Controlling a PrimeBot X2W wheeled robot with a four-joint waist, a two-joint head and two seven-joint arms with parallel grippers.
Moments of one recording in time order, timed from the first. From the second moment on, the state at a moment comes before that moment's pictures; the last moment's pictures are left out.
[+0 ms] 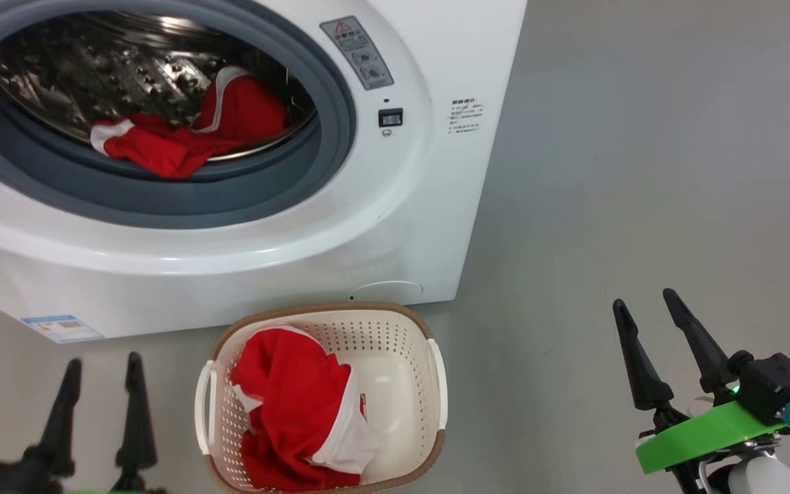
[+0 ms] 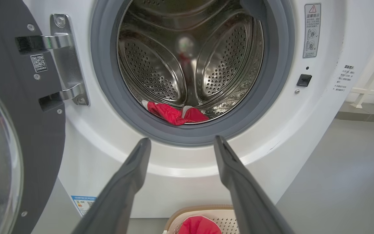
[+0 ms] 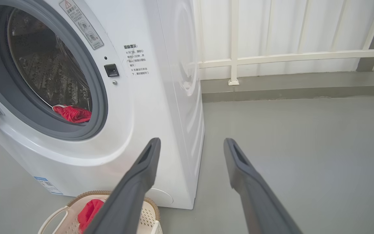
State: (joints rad) left arm 0.04 0.04 0.09 0.02 -0.21 -0.12 -0.25; right arm -0.10 -0.17 0.05 0.12 0.29 0.13 -0.26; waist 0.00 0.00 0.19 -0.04
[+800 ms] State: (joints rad) left arm -0.68 0.15 -0.08 0.63 -0.08 -0.09 -0.07; right arm -0.21 -0.13 0.05 0.11 0.28 0.13 -0.26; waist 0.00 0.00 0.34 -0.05
